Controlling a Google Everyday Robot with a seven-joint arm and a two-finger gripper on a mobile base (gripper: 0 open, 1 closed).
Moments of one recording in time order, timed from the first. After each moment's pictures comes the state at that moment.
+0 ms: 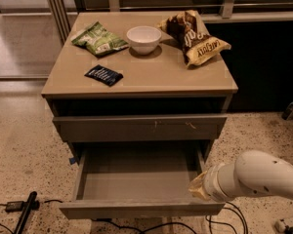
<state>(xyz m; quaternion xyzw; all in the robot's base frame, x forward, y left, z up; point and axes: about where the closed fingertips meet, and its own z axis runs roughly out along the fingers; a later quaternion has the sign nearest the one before) 0.419 -0.161 0.576 -0.48 0.84 0.12 0.23</state>
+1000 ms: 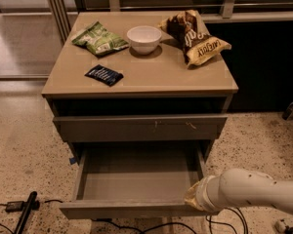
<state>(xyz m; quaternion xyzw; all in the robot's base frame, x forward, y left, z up) 0.418 -0.151 0.501 -0.50 0.83 0.10 0.21</state>
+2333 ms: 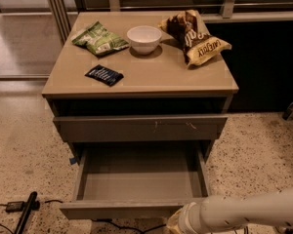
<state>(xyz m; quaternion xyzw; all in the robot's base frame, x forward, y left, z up) 0.362 -0.095 0.405 -0.50 0.83 0.17 0.19</state>
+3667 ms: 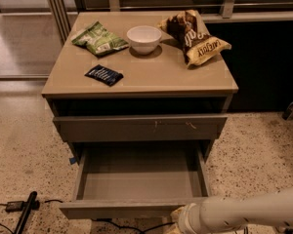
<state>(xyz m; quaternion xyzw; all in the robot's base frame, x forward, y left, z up) 0.362 -0.092 0.397 -0.49 0.83 0.17 0.19</state>
